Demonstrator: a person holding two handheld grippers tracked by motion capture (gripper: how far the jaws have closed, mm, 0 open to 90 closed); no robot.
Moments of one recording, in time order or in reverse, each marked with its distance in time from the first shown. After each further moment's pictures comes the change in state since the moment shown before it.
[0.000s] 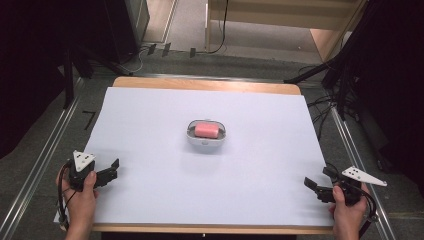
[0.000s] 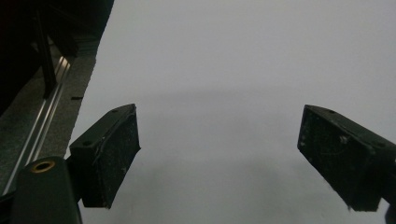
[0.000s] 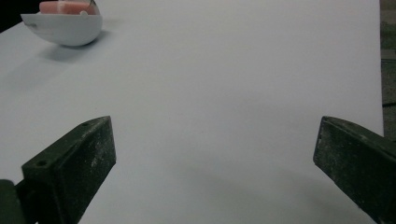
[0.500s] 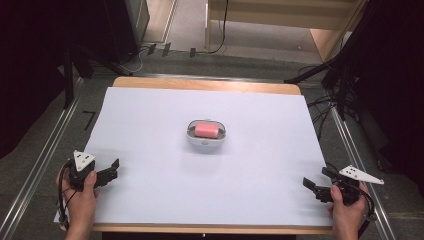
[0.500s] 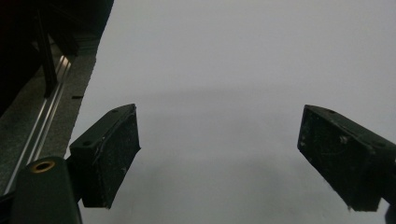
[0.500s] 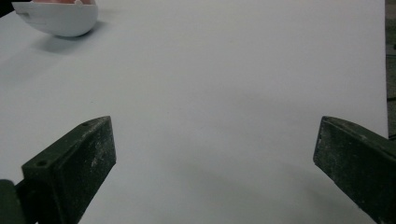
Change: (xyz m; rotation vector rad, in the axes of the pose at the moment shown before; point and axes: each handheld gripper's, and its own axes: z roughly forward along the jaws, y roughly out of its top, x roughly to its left) left arm 0.000 0.000 0.001 0.005 0.004 0.002; right arm 0.001 0.001 0.003 0.026 -0.009 -0.010
